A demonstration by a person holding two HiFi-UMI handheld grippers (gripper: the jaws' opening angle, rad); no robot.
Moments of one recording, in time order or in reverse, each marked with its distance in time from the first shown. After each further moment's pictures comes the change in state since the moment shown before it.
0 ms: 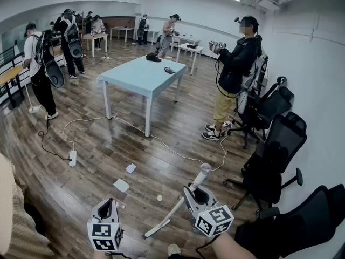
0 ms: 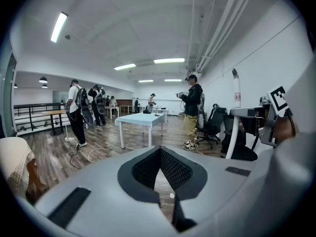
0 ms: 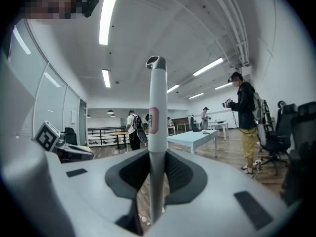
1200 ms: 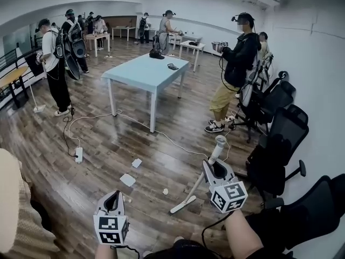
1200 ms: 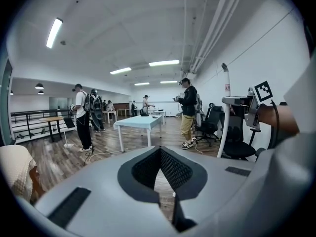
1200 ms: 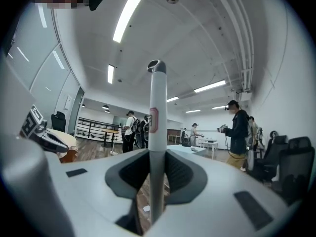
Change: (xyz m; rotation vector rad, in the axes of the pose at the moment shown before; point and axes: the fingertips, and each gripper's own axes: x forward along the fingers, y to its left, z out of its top) left arm -0.035 -0.004 -0.007 0.055 -0.030 -0.021; right arm -0.020 -0.036 0.043 -0.206 -0.098 -0.125
